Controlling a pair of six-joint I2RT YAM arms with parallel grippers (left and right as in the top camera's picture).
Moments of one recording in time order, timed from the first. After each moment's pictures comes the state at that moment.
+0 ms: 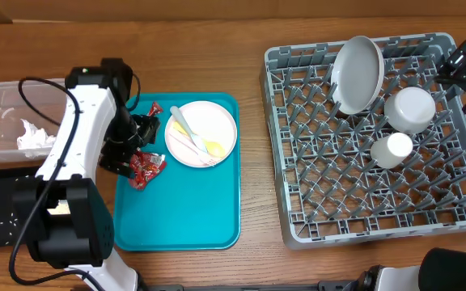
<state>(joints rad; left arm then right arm) 0.02 1.85 1.49 -1.36 0.07 -1.25 -0.36 1.58 1.80 -1.11 0.05 0.33</state>
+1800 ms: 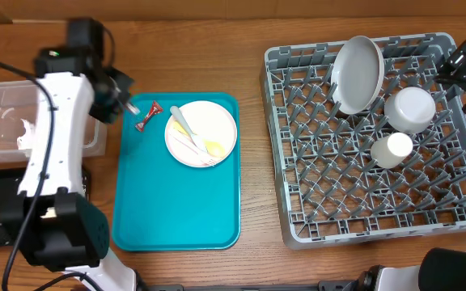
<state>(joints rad) 0.09 1.84 1.79 -1.22 0.02 -0.97 -0.36 1.58 1.80 -1.11 0.05 0.33</state>
